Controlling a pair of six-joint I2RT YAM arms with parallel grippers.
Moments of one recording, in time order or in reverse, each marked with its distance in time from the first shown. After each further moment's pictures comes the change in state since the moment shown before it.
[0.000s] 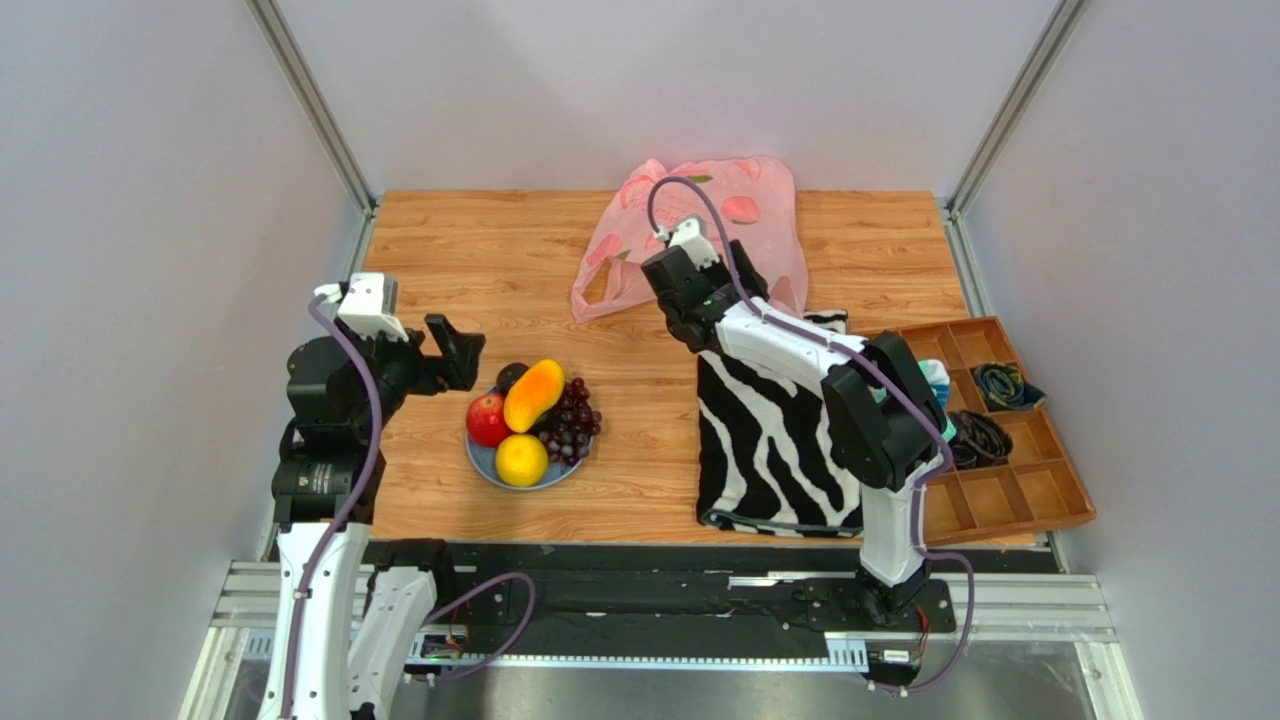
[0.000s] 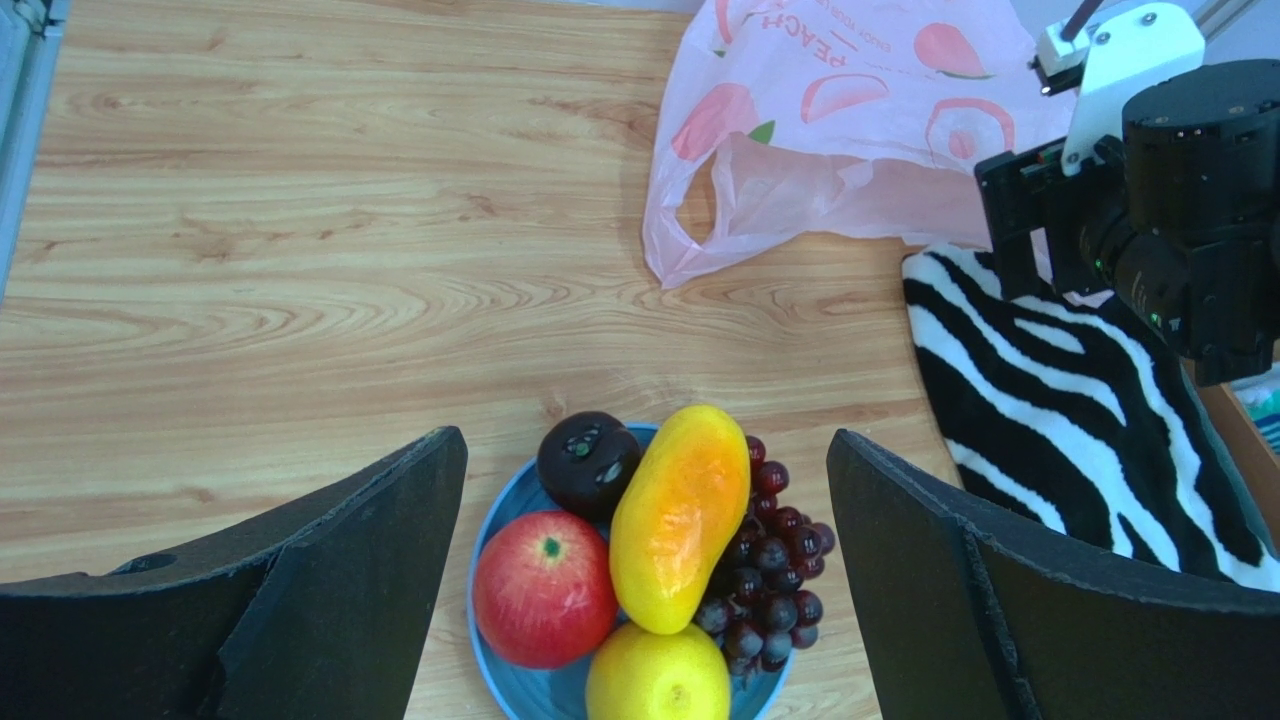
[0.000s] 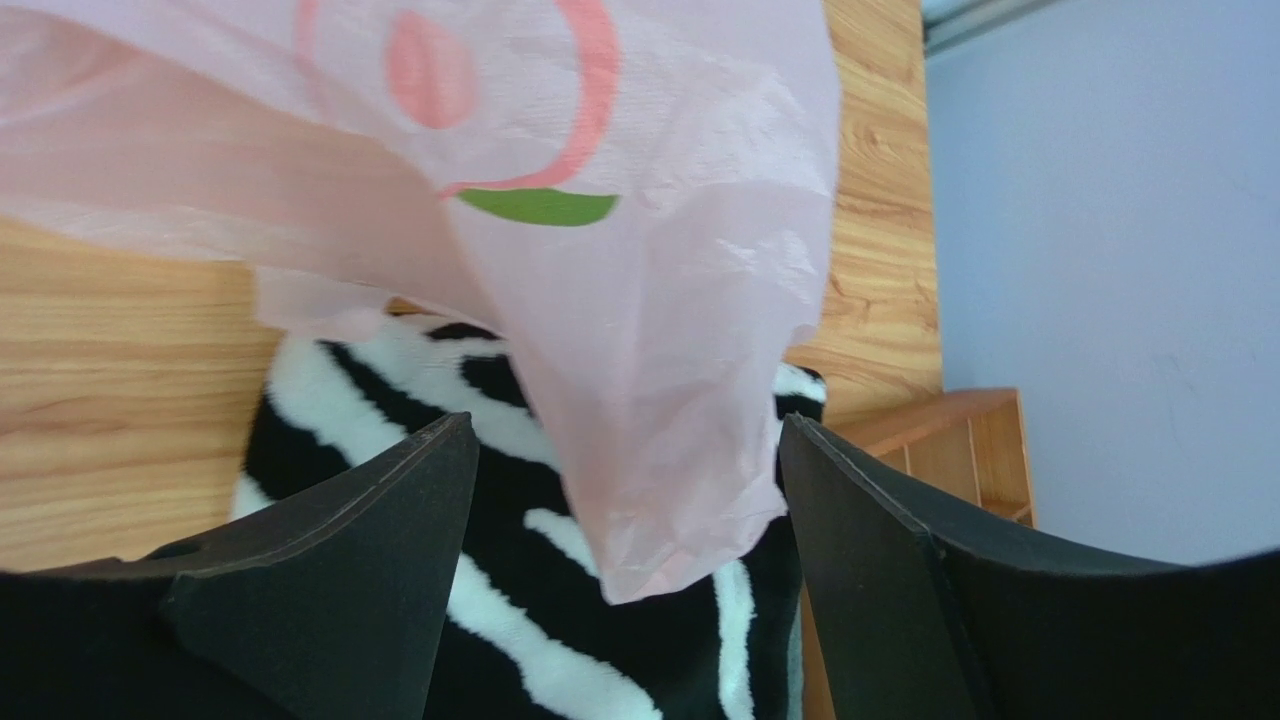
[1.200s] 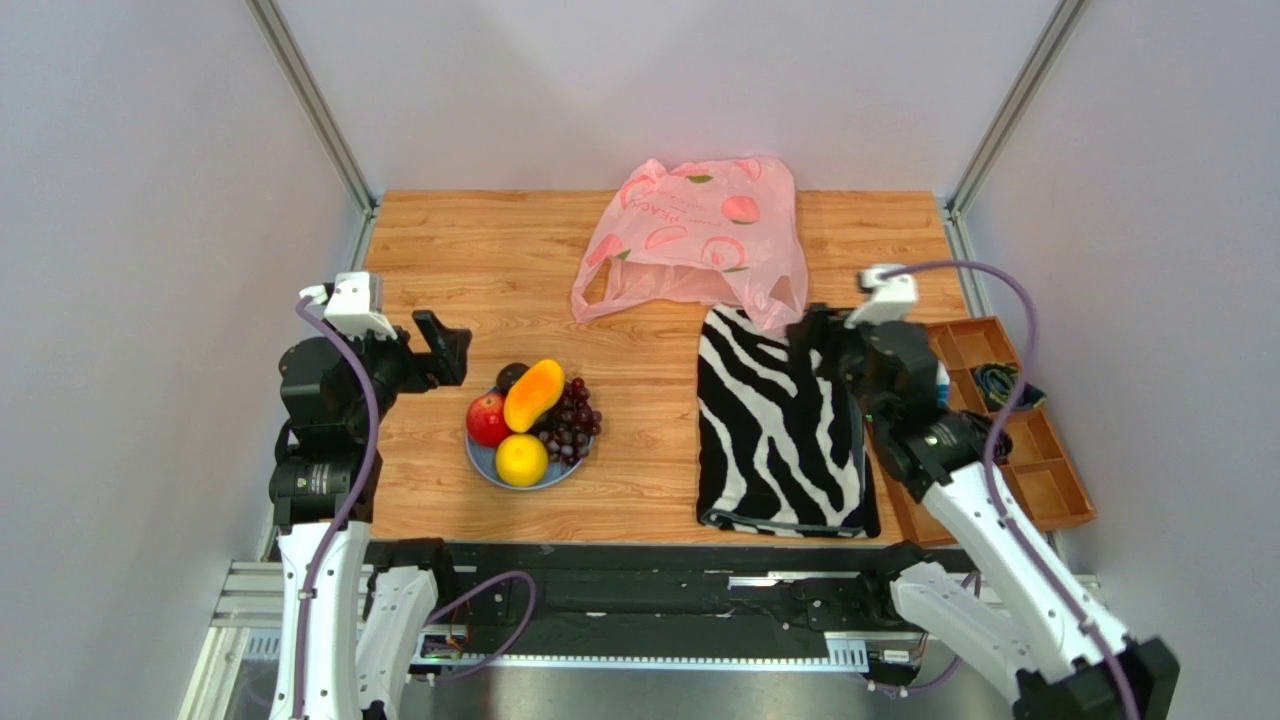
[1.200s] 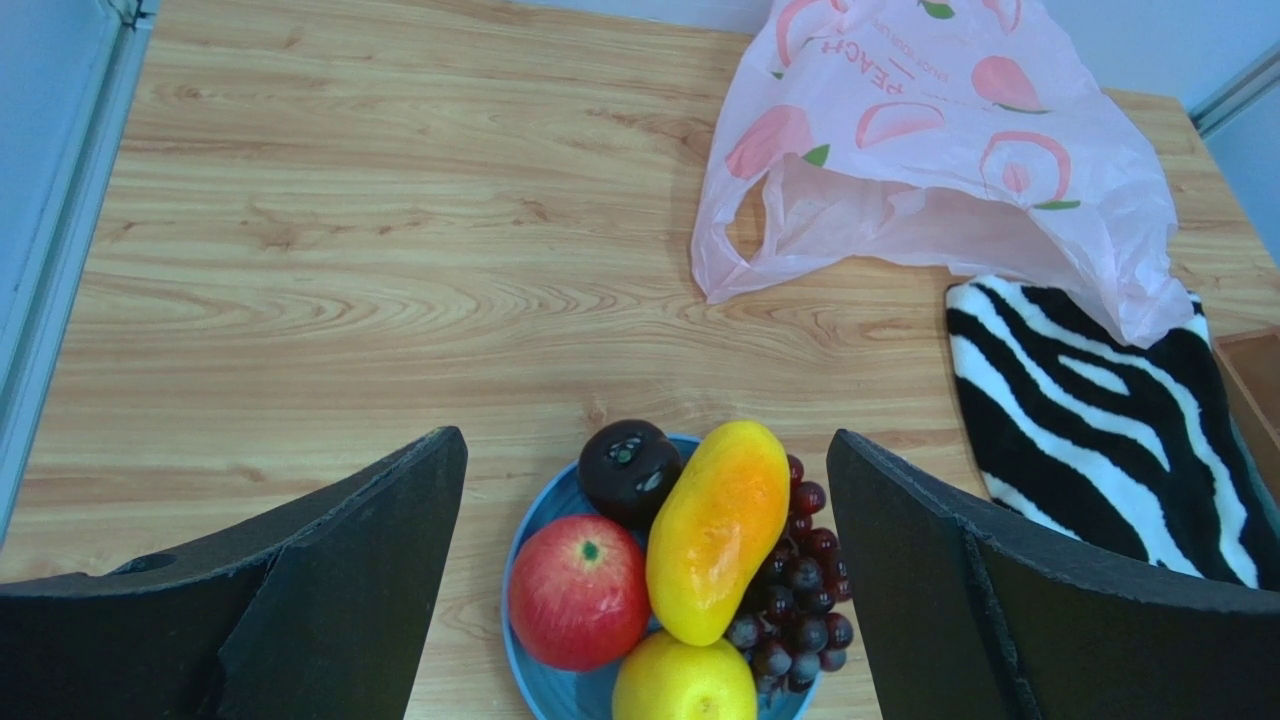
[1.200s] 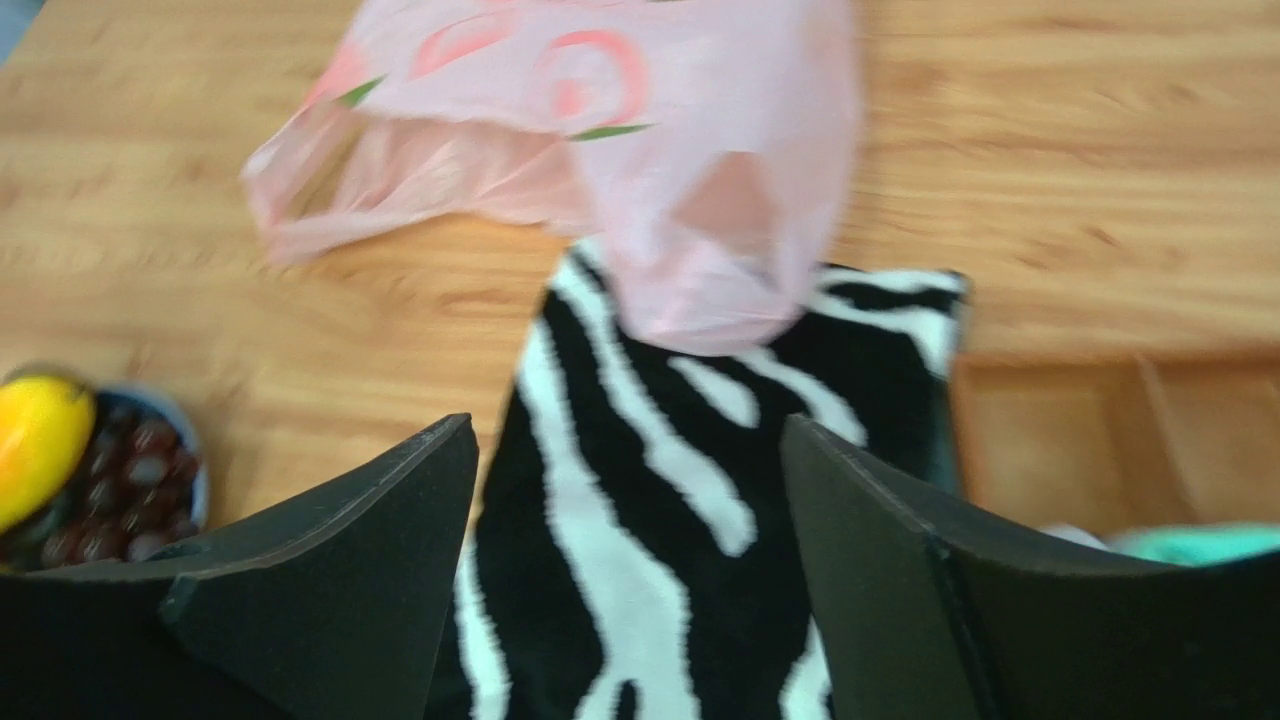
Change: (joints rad) left arm 0.066 0.000 0.003 -0.003 -0.018 -0.002; right arm -0.368 -1.167 -0.767 0.156 -0.781 0.303
